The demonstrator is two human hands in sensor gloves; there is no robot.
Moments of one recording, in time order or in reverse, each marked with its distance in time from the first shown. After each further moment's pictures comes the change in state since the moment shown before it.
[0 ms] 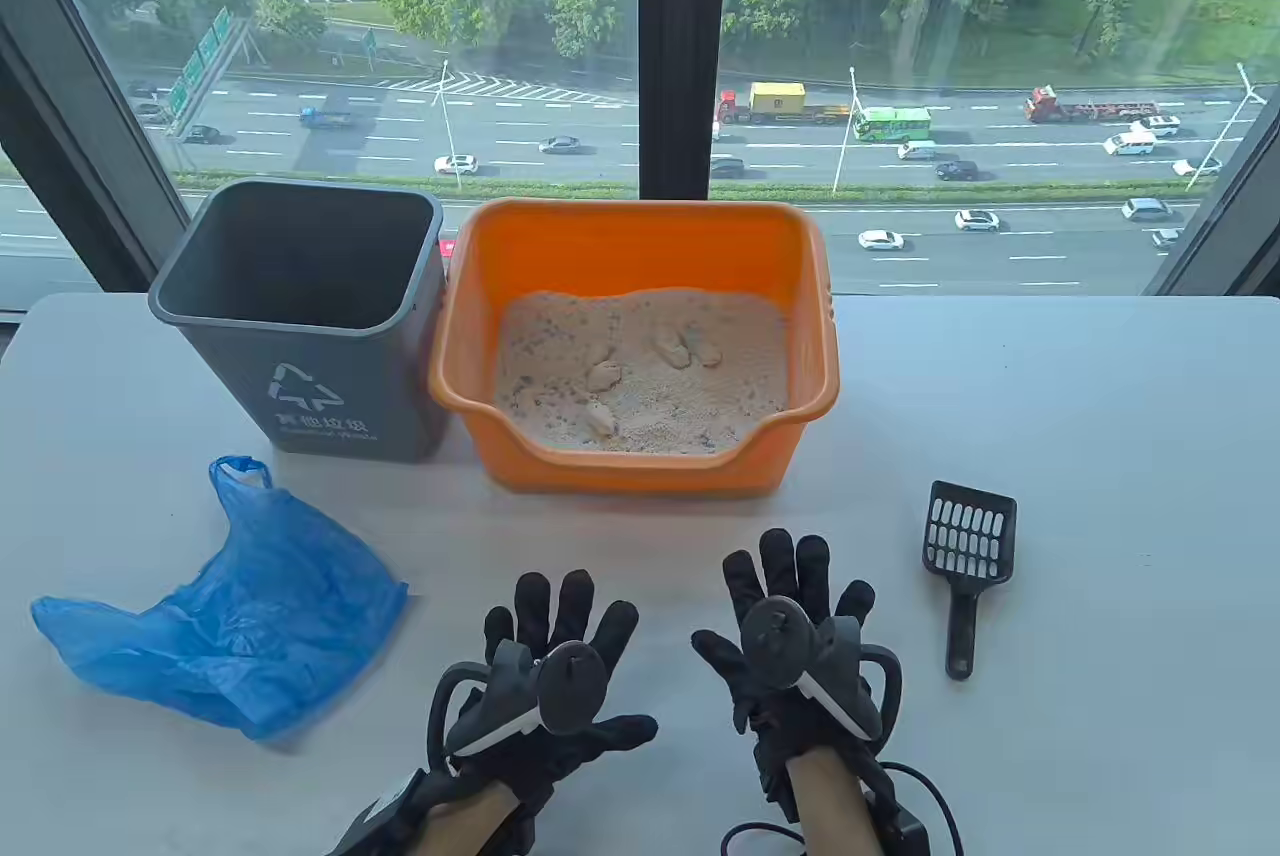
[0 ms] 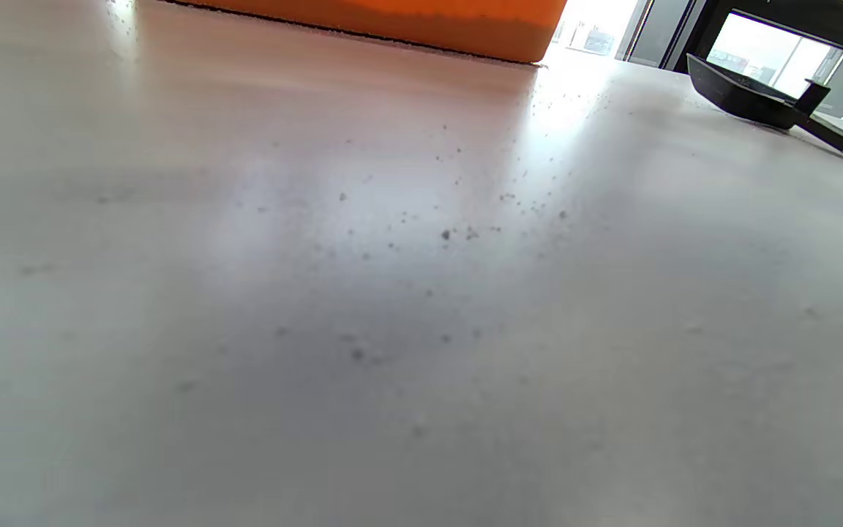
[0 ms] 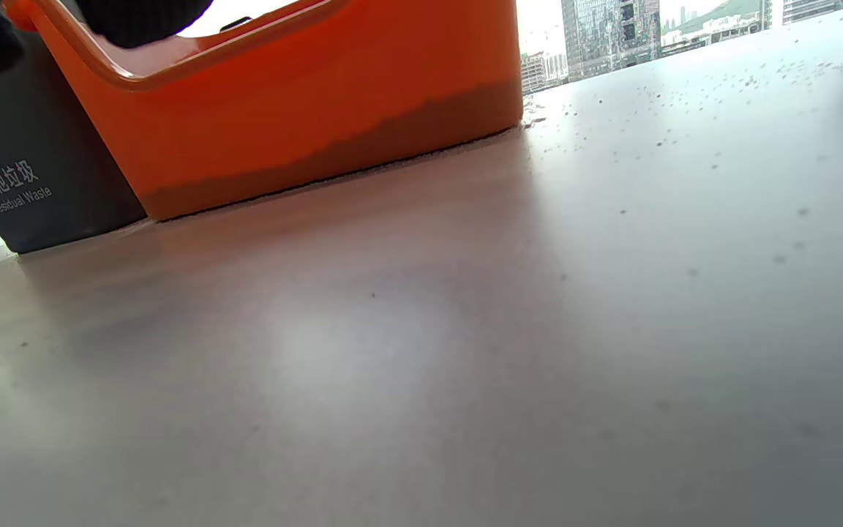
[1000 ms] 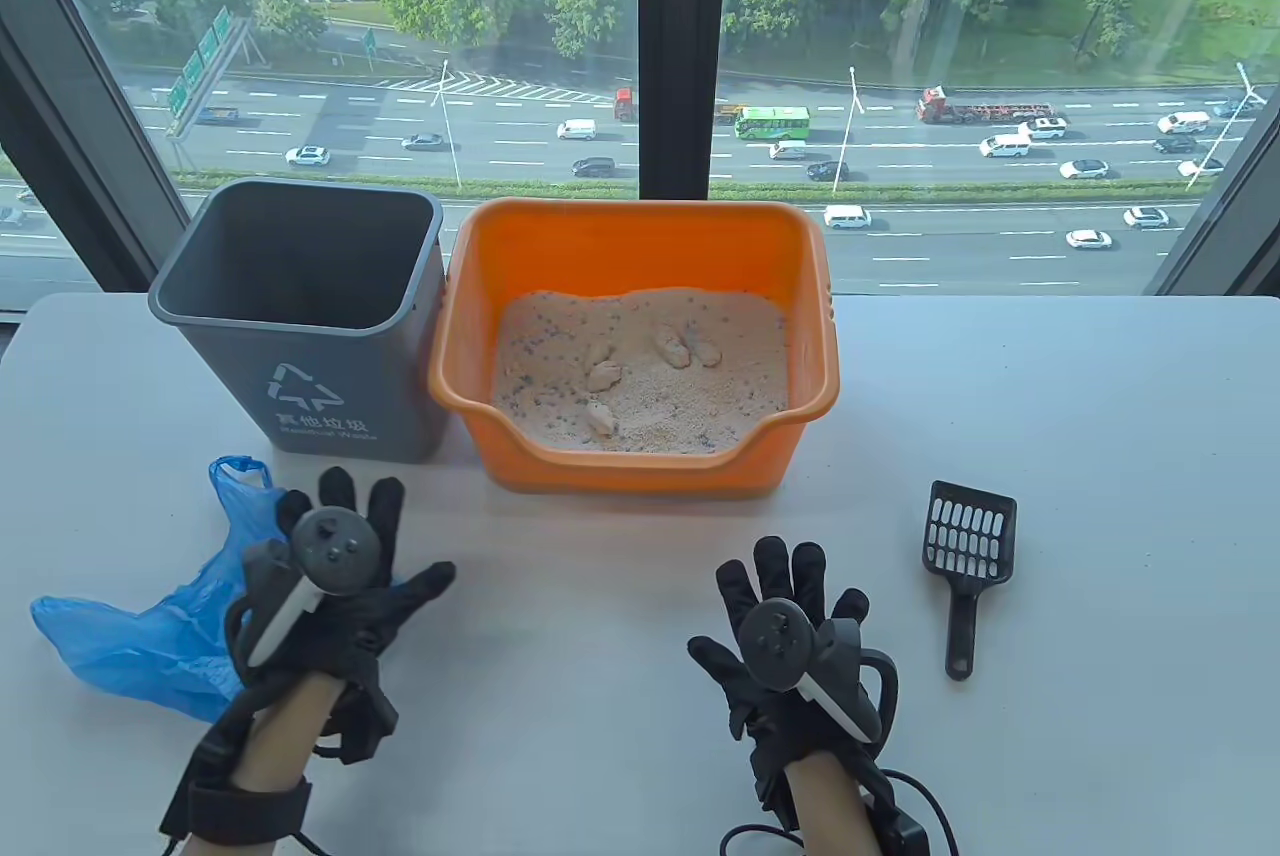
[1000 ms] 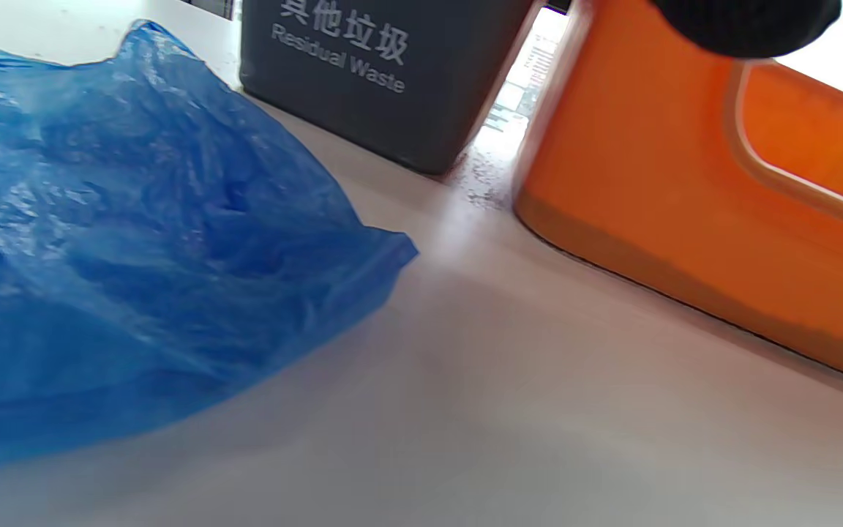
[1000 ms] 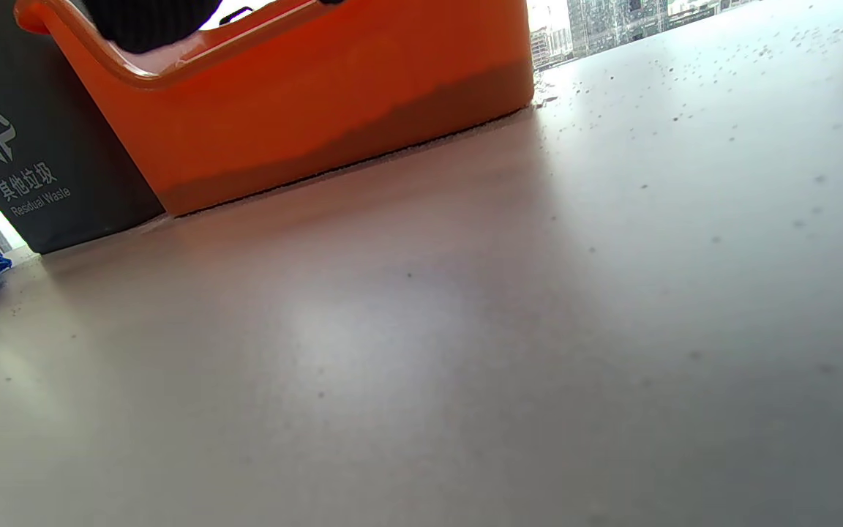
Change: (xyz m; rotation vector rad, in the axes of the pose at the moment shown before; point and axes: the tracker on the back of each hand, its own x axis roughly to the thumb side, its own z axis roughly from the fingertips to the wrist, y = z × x) left_hand -0.192 0.092 0.032 0.137 0.550 0.302; right_hand 0.001 0.001 0.003 0.039 -0.004 -0.038
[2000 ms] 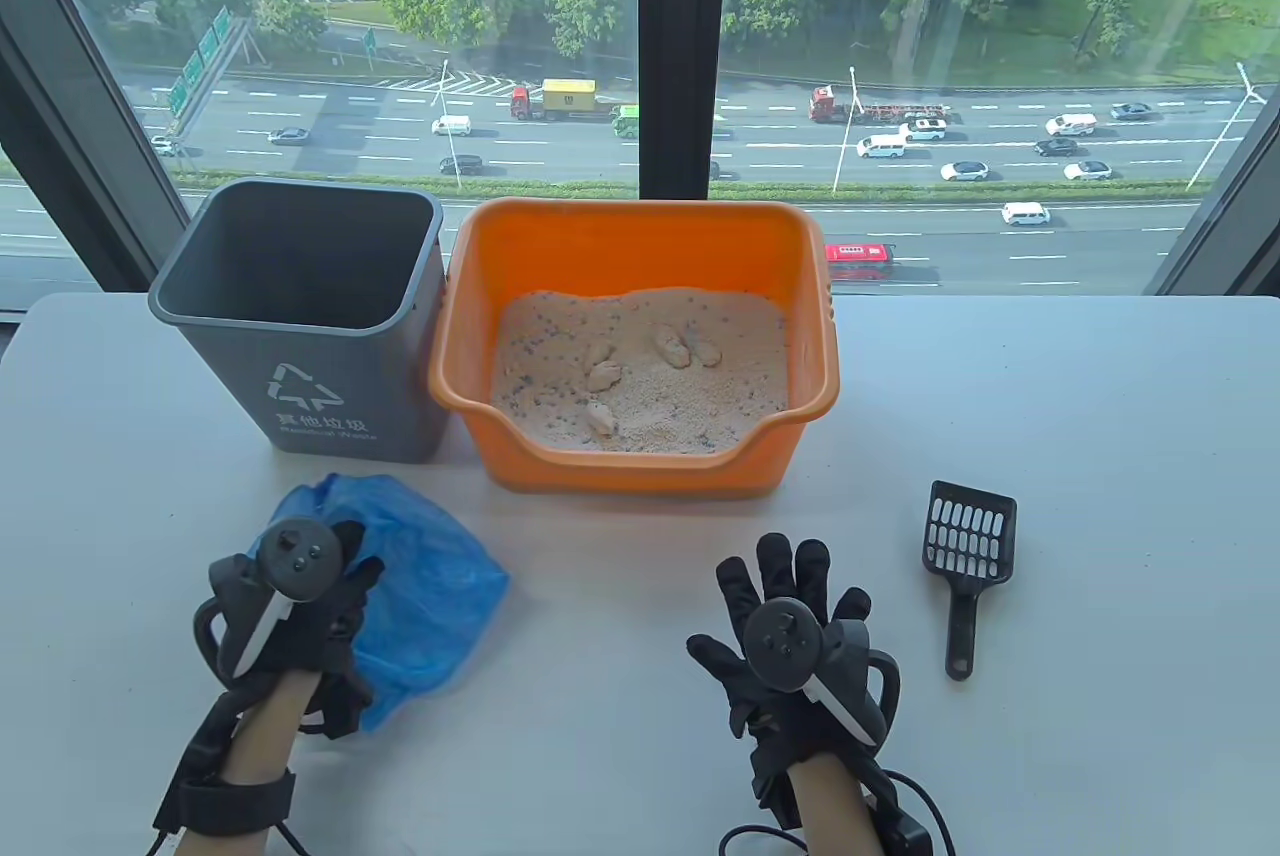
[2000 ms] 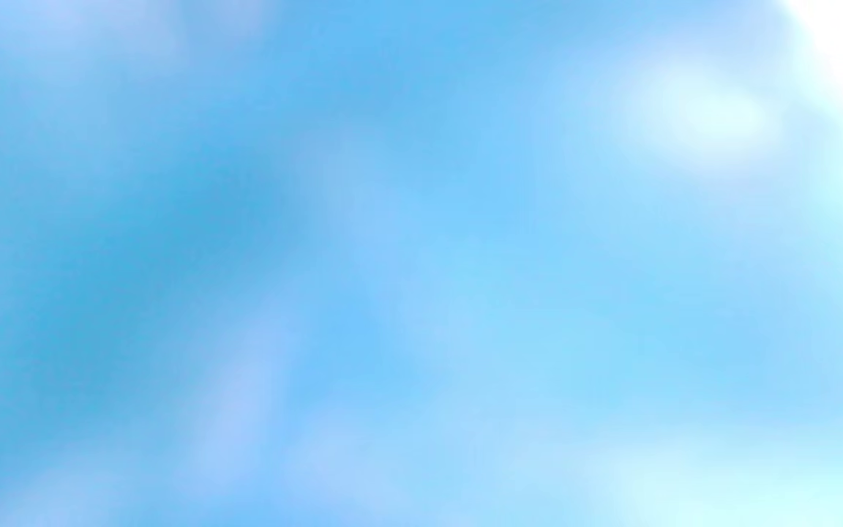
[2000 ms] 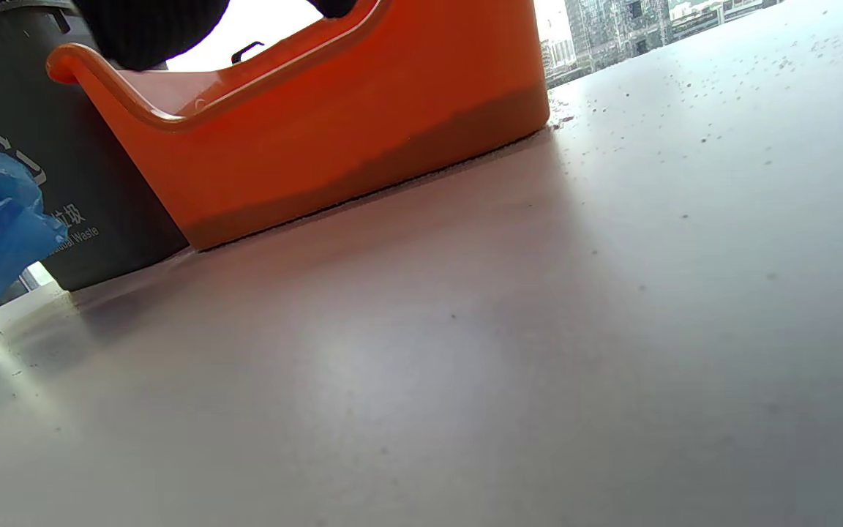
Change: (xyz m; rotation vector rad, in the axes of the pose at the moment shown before) left_hand 0.021 -0.023 0.008 0.212 -0.167 -0.002; right_hand 0.003 -0.007 0.003 -0.043 -0.034 -0.079
